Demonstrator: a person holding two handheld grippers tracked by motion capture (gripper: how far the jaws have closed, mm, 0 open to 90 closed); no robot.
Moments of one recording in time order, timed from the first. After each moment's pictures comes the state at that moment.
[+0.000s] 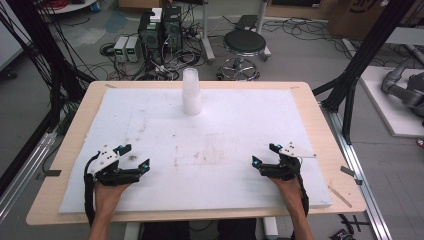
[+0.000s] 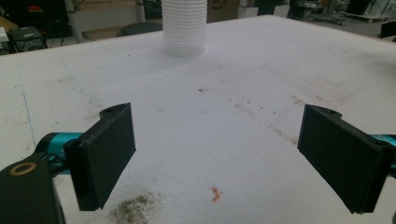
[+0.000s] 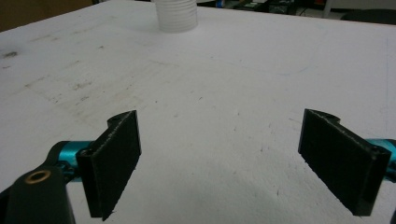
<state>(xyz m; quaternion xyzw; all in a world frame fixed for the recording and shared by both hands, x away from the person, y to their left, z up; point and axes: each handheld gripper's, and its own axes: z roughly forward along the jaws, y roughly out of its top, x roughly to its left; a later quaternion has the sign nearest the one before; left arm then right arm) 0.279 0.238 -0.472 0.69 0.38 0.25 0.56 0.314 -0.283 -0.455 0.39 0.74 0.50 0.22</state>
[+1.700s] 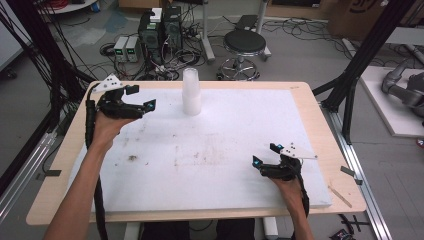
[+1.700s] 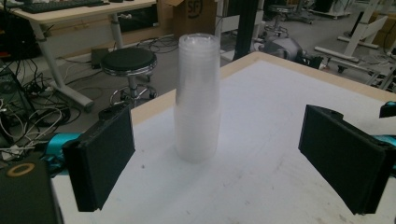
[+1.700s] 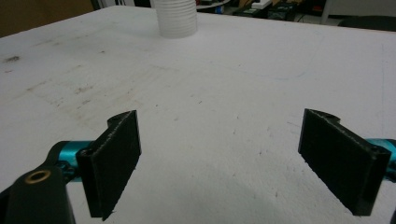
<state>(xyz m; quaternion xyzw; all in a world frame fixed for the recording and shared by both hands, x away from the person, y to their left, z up) 0.410 0.227 -0.331 0.72 0.32 0.22 0.57 0.311 -0.284 -0.455 0.39 0.73 0.51 0.23</state>
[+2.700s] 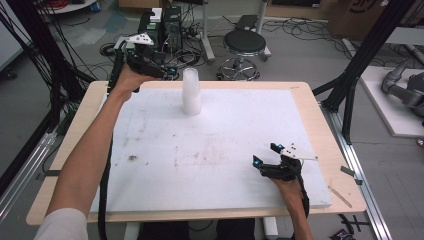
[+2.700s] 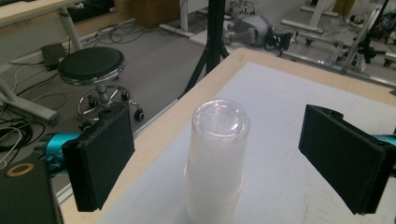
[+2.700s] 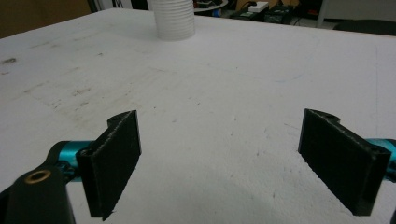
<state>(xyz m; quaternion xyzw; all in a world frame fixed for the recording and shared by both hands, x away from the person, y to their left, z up) 0.532 0.180 -0.285 0.79 0.26 0.16 0.54 0.310 -0.284 -0.454 0.39 0.73 0.51 0.23</state>
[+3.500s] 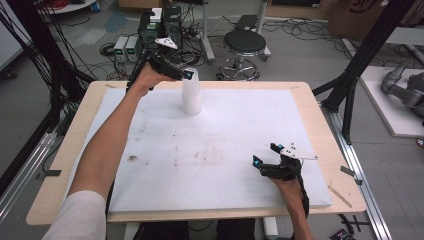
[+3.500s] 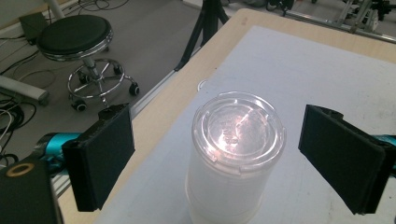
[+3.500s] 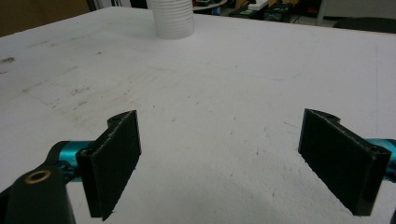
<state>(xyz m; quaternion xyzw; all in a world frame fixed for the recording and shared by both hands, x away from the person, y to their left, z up) 0.569 0.134 -0.308 0.83 0.25 0.14 0.48 0.311 -0.284 -0.454 0.39 0.73 0.51 0.23</state>
